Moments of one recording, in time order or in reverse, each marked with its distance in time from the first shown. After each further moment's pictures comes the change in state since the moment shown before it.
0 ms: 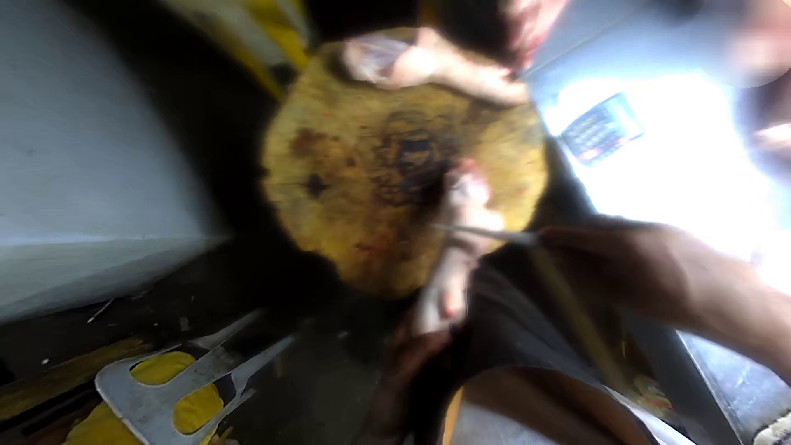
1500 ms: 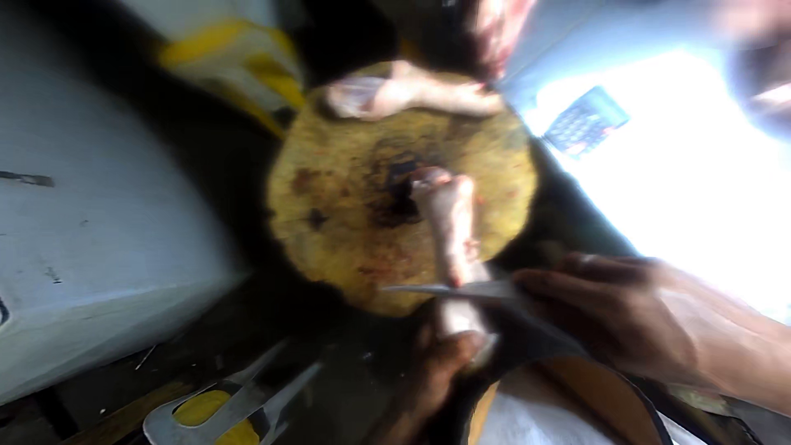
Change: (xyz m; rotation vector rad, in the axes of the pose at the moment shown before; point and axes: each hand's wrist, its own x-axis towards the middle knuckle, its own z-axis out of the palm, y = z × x) left_hand 0.015 0.015 0.040 0.014 -0.219 0.168; right_hand -0.026 -0.021 0.003 0.115 0.248 -0.279
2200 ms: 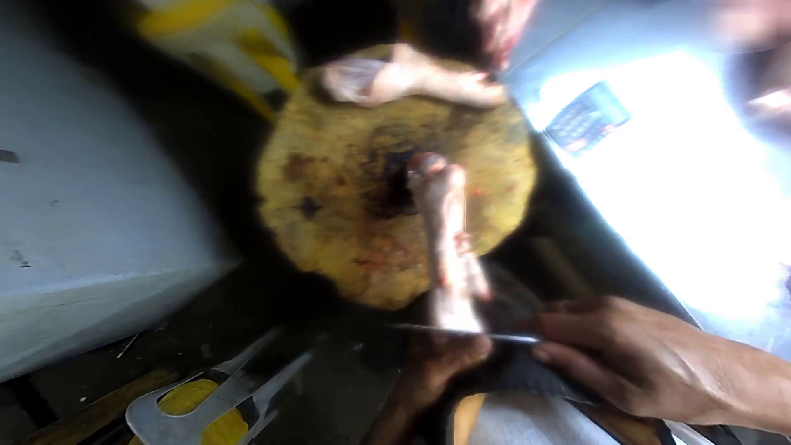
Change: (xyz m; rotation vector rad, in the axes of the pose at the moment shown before) left_hand 0.002 -0.017 -0.014 -0.076 -0.118 0.076; right_hand -0.016 -0.008 0.017 0.448 -0.210 -0.016
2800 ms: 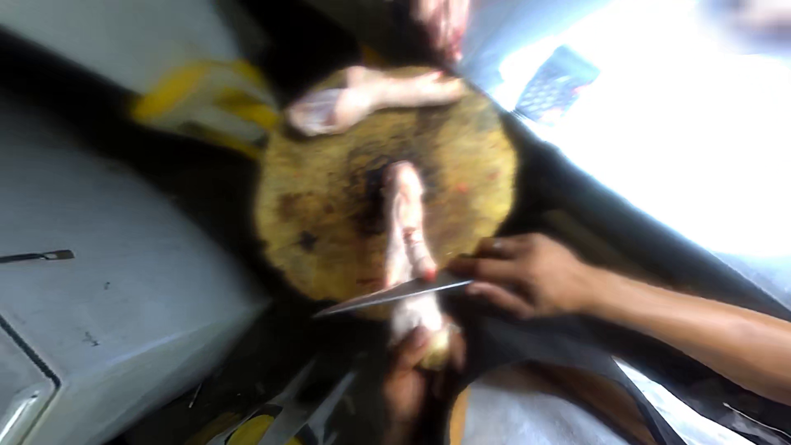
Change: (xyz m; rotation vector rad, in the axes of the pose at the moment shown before) left_hand 0.009 0.015 0.001 -0.278 -0.143 0.039; right_hand 0.050 0.054 0.041 -0.103 0.445 -0.229
